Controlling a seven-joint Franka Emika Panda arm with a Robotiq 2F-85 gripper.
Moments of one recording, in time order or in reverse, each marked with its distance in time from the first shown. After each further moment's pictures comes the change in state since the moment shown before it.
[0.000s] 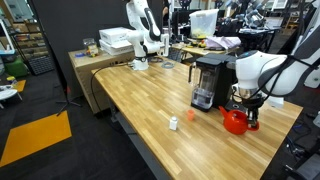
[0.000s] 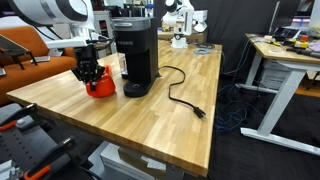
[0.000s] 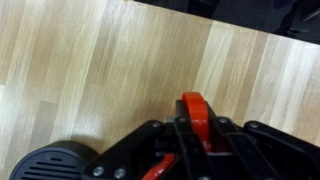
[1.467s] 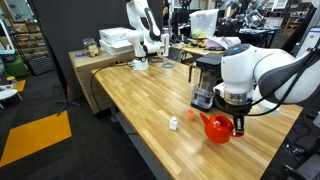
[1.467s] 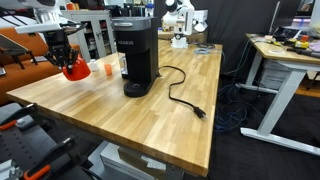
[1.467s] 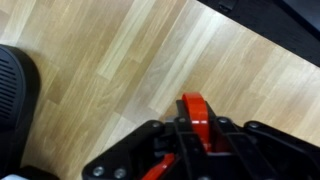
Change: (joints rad) arm 0.157 -0.071 0.174 0.056 0.004 -0.074 0.051
